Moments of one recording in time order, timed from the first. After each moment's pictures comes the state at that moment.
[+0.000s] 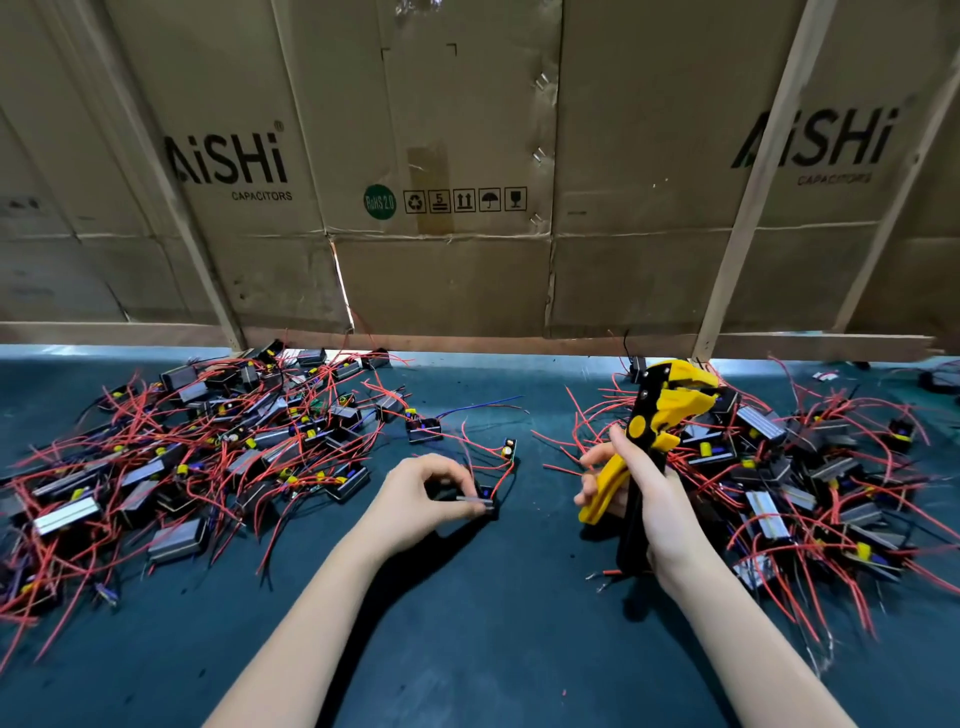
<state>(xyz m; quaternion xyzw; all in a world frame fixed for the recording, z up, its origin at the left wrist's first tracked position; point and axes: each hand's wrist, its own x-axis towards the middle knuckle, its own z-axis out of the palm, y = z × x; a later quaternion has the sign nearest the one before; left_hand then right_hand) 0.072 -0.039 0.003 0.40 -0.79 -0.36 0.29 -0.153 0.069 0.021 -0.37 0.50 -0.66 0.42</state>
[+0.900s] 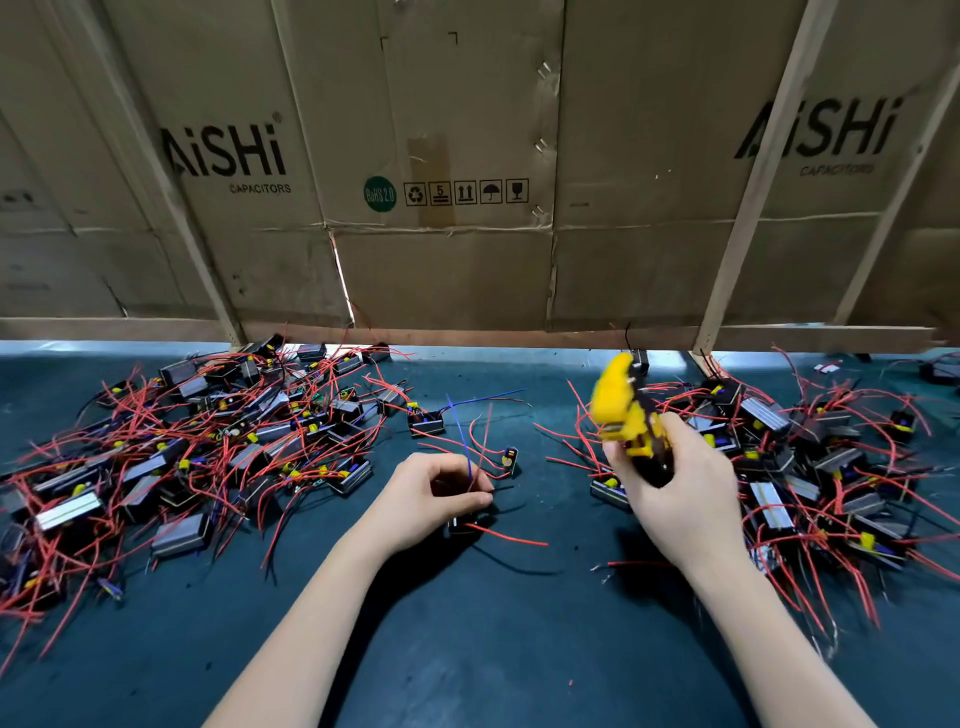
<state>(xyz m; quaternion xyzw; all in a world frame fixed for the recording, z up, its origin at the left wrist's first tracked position) 0.074 -0.036 0.003 0.33 -0.79 -0.44 0.28 -0.171 0.075 0.019 -0.54 0.67 -0.51 -0.08</state>
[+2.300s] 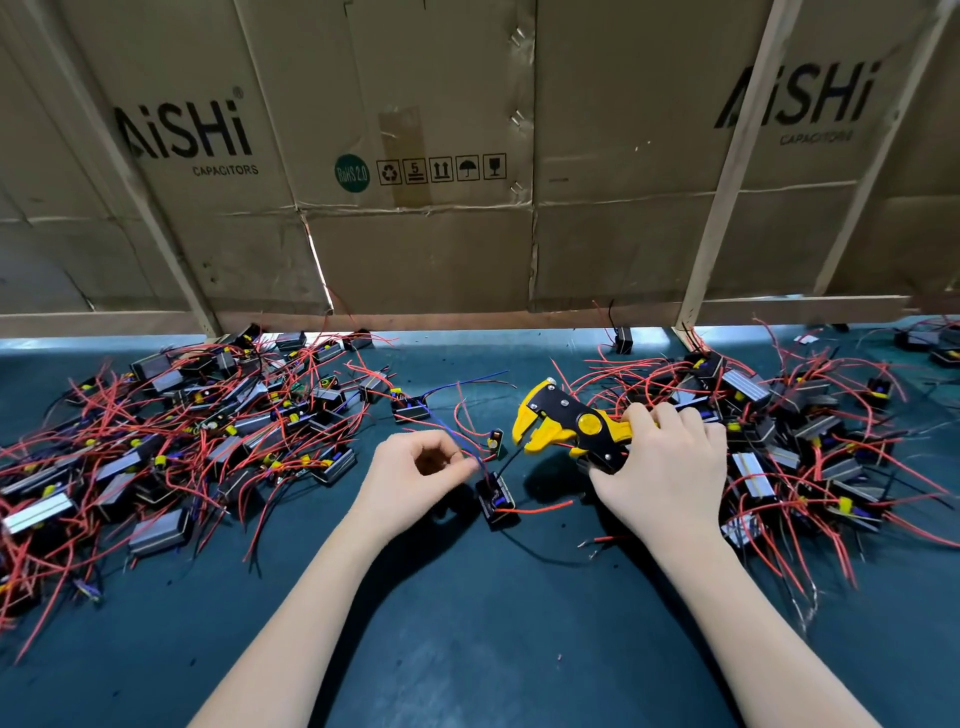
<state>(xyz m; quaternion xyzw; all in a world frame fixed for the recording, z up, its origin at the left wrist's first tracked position) 0.065 -0.026 0.006 0.38 -0.76 -0.37 0.36 -0.165 0.071 0.010 -0.50 0.79 -0.25 -0.26</state>
